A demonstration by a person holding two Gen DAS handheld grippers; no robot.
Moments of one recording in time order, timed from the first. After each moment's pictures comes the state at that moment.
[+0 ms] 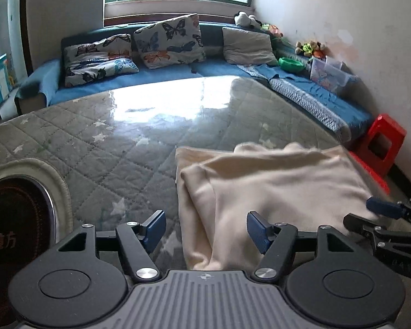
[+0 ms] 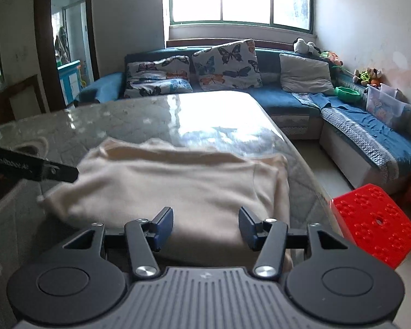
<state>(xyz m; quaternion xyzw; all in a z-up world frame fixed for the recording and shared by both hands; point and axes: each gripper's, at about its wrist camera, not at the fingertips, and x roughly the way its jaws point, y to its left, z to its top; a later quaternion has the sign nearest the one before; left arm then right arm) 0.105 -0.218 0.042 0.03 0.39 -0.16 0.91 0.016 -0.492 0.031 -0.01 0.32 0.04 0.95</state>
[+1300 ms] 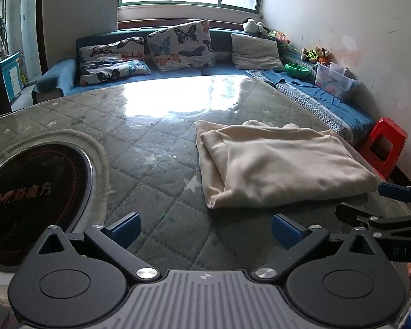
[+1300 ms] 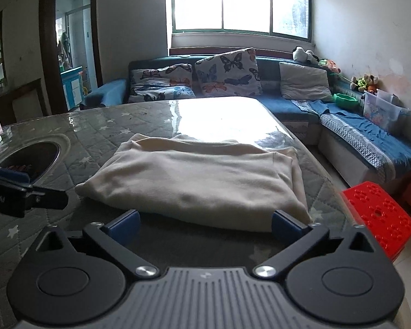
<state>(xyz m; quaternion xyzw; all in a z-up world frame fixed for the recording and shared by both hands) 0.028 -0.178 0.046 0.01 0.37 -0.14 0.92 -0.037 -0.463 0.040 0.00 0.30 0.04 0.95</state>
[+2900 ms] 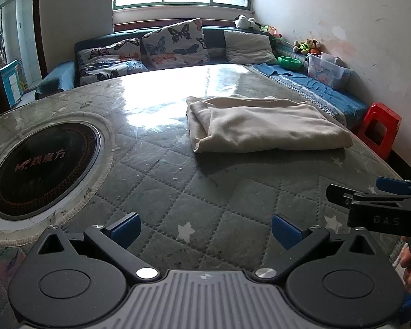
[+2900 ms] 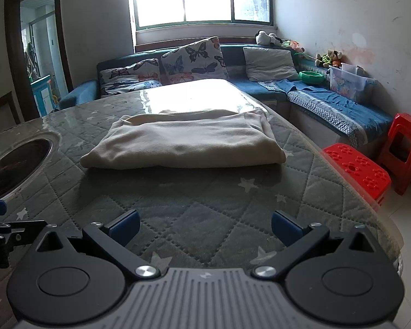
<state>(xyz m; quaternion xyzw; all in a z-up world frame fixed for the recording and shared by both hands) -0.049 -0.179 0.040 0.04 0.37 -0.15 0.92 -0.103 -0.447 0.028 0.04 0.32 -0.04 0.95</state>
